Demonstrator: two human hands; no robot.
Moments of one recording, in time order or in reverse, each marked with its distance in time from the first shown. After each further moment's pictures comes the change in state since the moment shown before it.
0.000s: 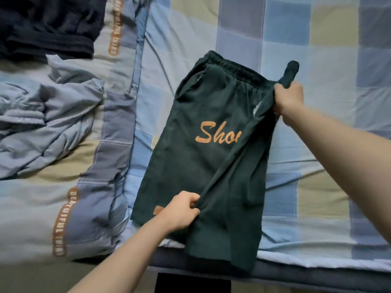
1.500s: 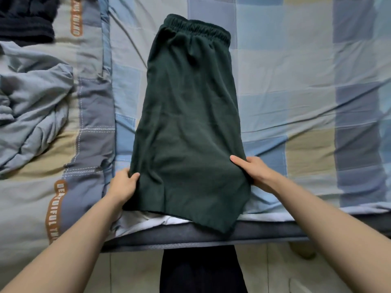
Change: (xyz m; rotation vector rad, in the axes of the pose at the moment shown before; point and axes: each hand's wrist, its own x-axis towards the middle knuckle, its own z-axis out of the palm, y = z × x) left_hand 0.013 -0.098 -0.077 0.088 0.542 -0.242; right_hand -0.167 0.190 -0.014 0.100 -0.655 0.423
